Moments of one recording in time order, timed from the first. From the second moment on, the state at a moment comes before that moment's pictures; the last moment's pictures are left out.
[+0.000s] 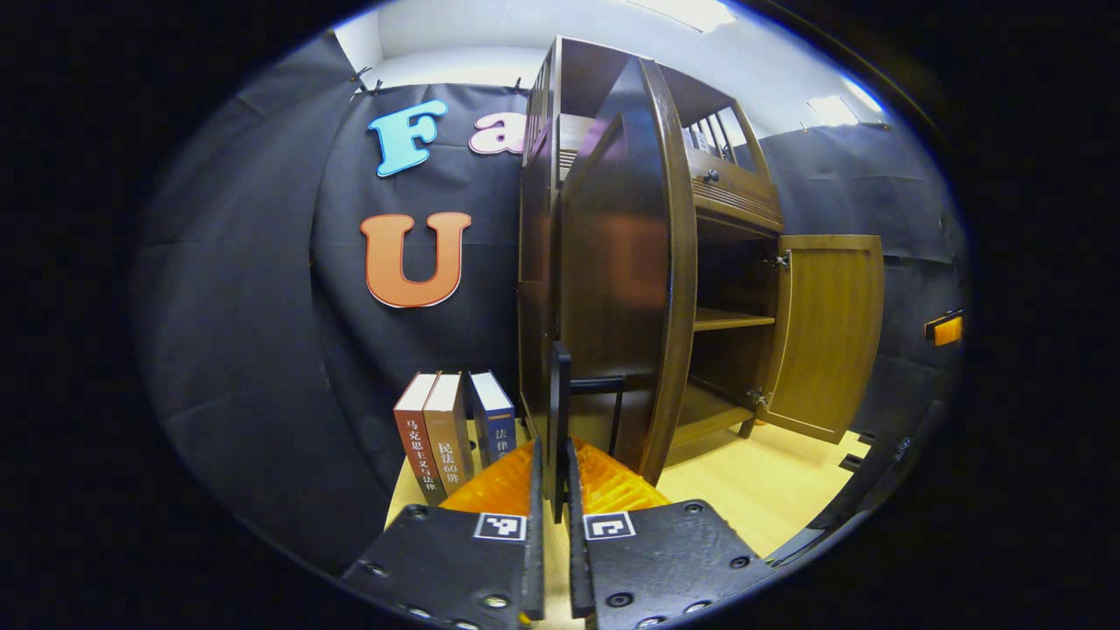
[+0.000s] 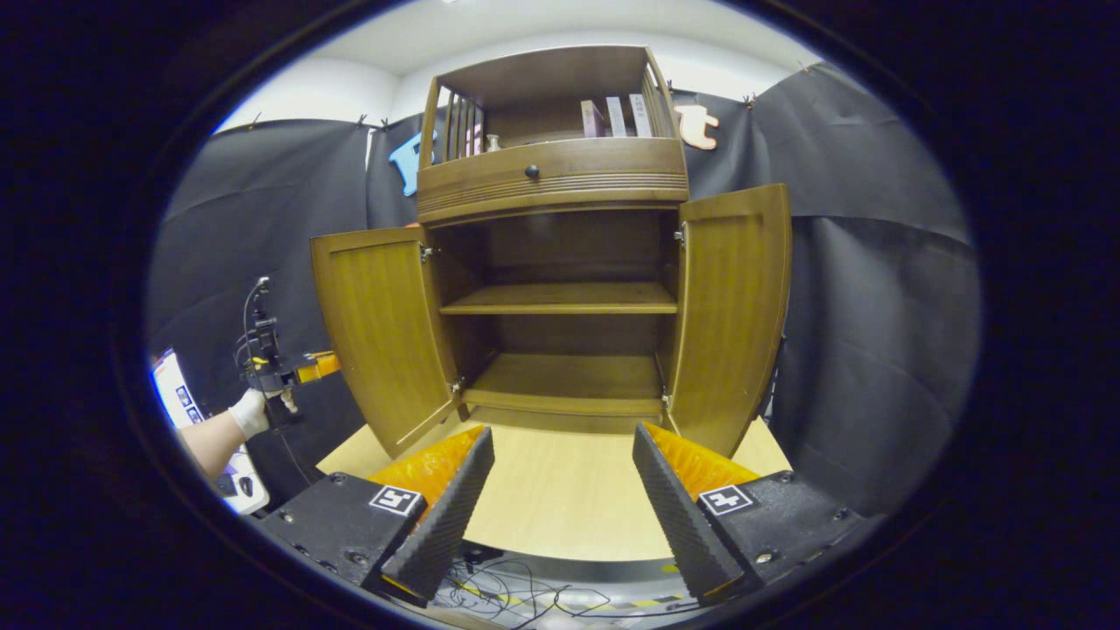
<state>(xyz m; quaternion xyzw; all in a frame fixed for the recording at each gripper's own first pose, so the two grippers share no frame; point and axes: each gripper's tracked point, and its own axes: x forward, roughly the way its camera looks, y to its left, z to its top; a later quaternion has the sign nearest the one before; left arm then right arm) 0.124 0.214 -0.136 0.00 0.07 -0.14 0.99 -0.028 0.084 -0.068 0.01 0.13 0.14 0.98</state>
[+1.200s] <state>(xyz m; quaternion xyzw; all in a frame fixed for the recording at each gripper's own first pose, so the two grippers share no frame) 0.021 0.105 -0.033 0.03 0.01 0.03 1.00 0.015 0.064 -0.047 0.00 0.07 0.08 0.99</state>
